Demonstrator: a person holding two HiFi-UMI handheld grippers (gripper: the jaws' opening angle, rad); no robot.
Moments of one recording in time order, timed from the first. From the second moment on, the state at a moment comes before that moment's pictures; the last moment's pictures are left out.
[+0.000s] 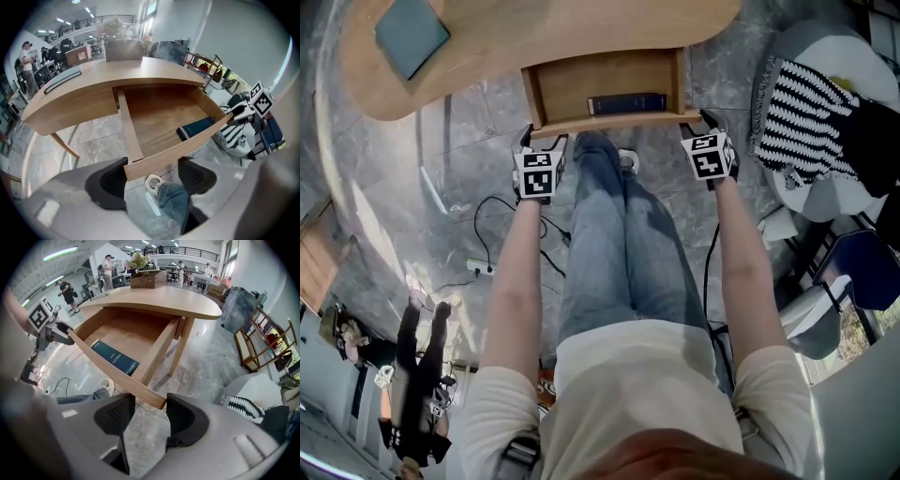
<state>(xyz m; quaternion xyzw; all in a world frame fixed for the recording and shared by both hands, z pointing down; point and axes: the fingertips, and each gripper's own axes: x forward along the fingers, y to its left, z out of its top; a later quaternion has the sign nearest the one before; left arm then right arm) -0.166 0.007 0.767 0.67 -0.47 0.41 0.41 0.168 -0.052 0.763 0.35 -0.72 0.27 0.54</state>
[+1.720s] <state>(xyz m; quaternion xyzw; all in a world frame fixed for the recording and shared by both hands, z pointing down) -0.180 -0.076 0.760 0.69 -0.48 0.40 0.38 0.154 -0.139 0.757 0.35 -0.72 0.25 0.54</state>
